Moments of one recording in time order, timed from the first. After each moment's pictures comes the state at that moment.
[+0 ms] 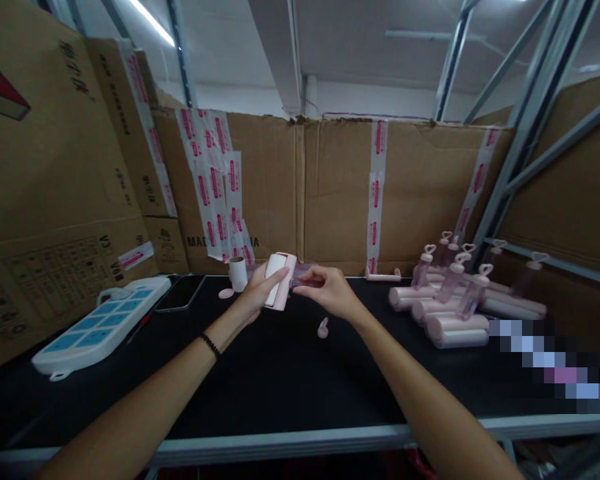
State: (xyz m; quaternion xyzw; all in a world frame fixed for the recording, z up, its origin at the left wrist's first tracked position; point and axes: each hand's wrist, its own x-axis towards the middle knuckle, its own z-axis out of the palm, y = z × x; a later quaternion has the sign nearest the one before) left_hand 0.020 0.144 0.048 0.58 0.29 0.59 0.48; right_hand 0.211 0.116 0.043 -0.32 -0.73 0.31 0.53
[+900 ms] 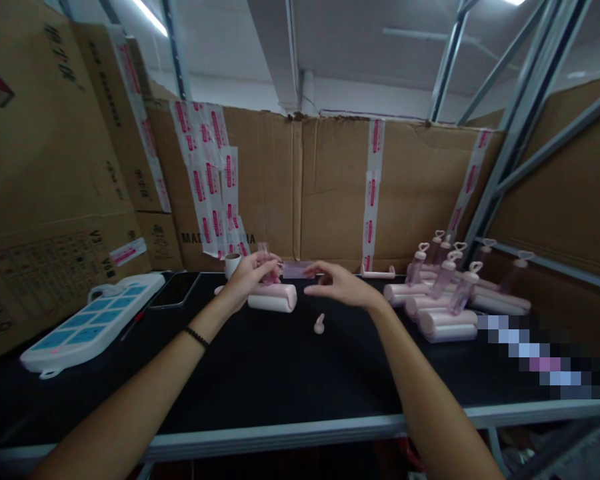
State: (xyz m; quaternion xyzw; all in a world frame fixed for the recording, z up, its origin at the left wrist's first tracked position) left_hand 0.000 0.151 0.066 0.67 0.30 0.51 0.44; right_hand 0.248 0.108 0.063 -0.37 -0.79 0.32 0.37
